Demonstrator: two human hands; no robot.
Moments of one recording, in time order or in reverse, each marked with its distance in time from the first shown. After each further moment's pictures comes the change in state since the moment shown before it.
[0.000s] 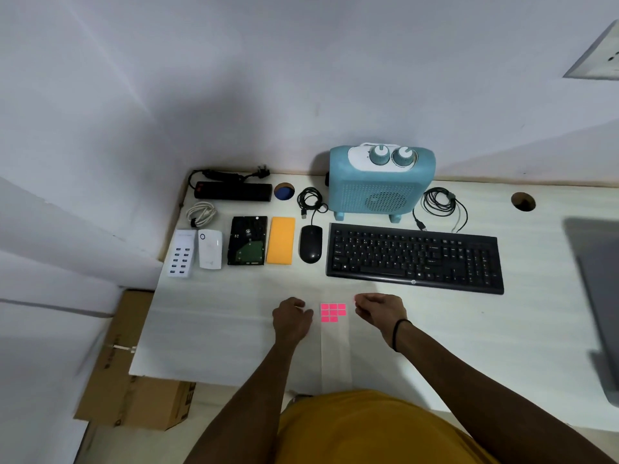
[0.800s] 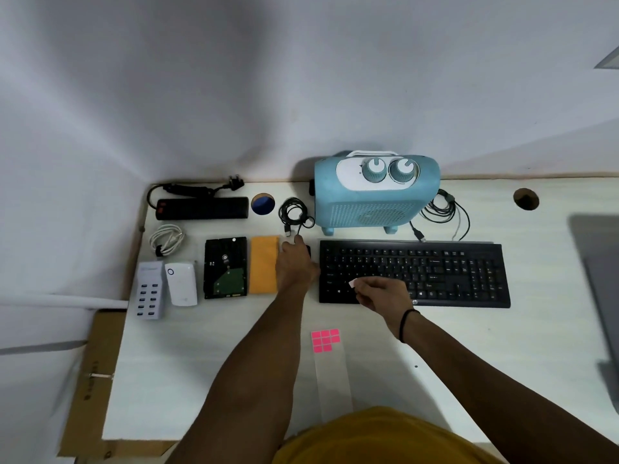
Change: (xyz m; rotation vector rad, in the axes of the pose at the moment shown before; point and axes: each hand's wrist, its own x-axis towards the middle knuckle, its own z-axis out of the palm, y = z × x) left_hand 0.134 0.145 -0.008 0.464 0.044 0.263; right_hand 0.060 -0.073 0.013 0.016 -0.009 -0.046
